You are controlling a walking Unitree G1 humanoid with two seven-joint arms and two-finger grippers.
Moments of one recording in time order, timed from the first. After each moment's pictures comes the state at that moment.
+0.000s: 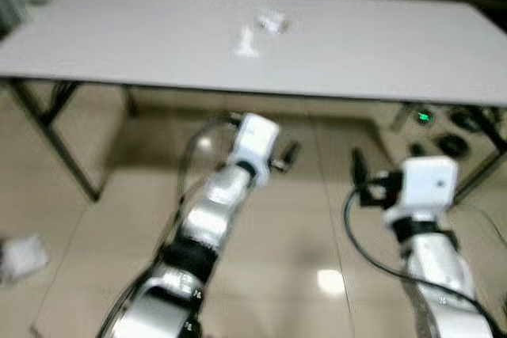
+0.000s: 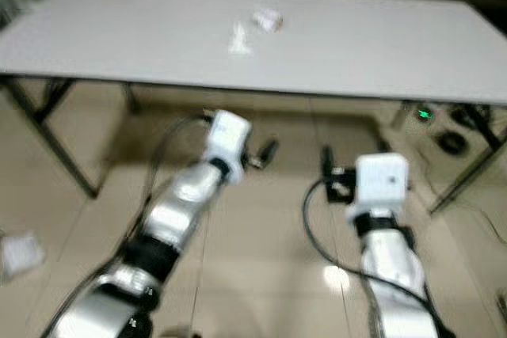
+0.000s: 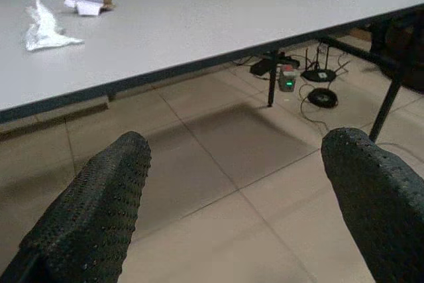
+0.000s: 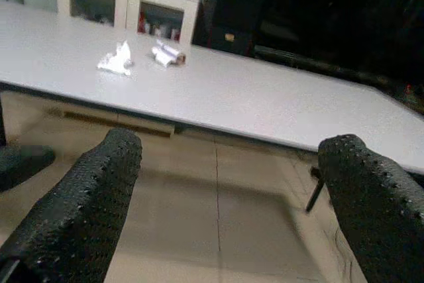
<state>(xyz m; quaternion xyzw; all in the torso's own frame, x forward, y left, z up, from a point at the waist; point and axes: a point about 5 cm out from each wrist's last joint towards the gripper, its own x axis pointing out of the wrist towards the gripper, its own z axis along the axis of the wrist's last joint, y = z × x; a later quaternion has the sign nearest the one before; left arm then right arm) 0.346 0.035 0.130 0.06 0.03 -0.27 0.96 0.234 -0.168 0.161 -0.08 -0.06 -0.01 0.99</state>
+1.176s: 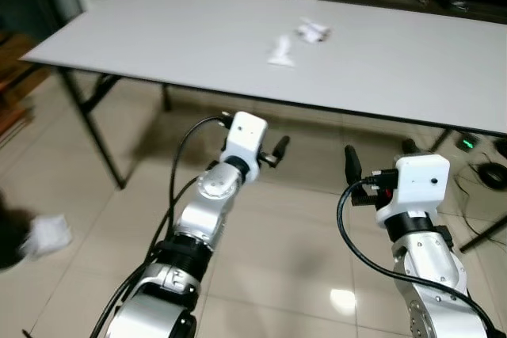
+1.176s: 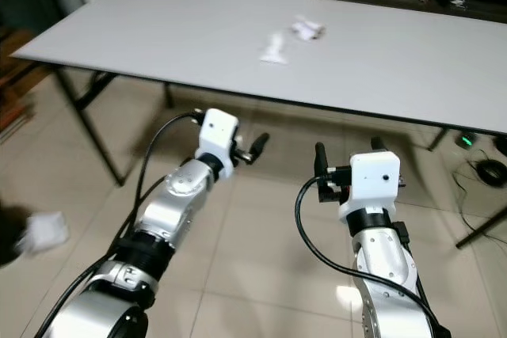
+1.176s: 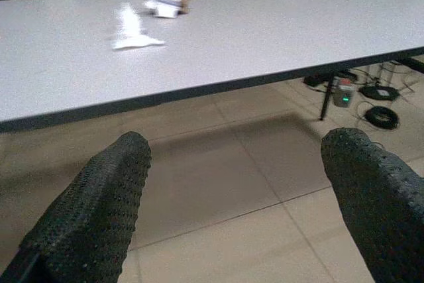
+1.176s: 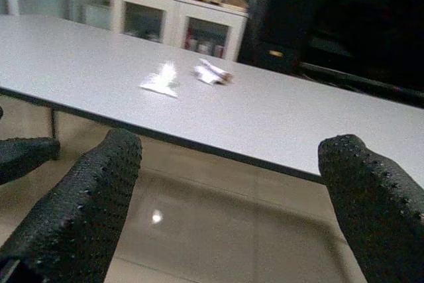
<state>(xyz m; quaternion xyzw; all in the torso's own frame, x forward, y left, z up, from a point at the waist) 0.351 0.051 0.131 0.05 0.02 -0.24 0.97 0.234 -0.162 0.162 -0.08 -0.06 0.00 0.99</state>
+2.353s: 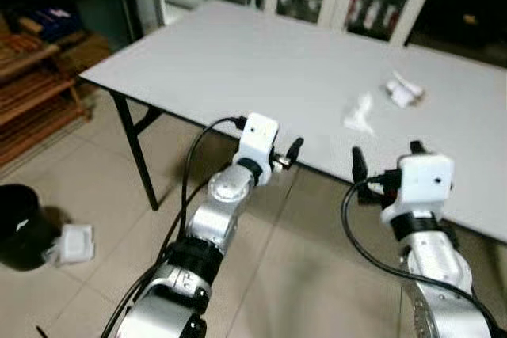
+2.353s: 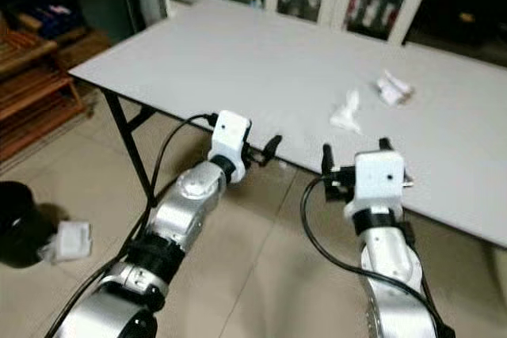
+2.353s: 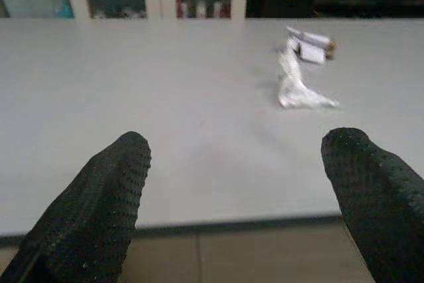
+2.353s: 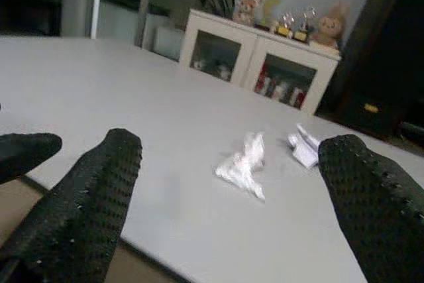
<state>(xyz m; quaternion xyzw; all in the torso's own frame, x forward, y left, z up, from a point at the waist) 0.349 0.037 0.135 0.03 0.01 -0.25 0.97 0.237 -0.165 0.163 -0.09 -0.06 -0.01 0.99</state>
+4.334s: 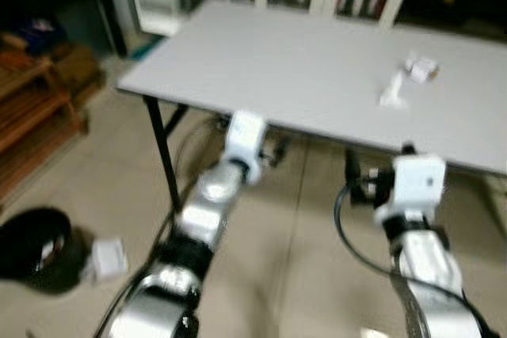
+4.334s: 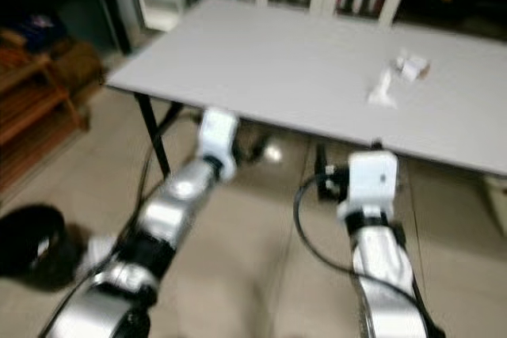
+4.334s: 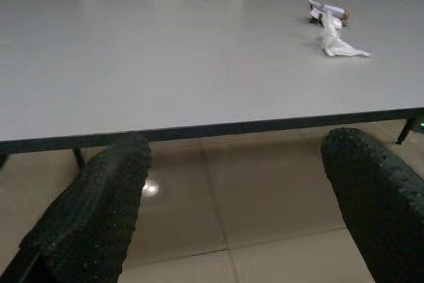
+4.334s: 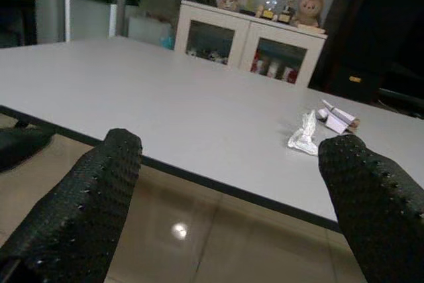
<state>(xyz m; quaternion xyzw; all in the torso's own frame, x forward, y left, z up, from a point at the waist) 0.352 0.054 0.131 0.02 0.03 -0.23 0.97 0.236 -0.160 0.159 -0.08 -0.06 -0.01 1.00</state>
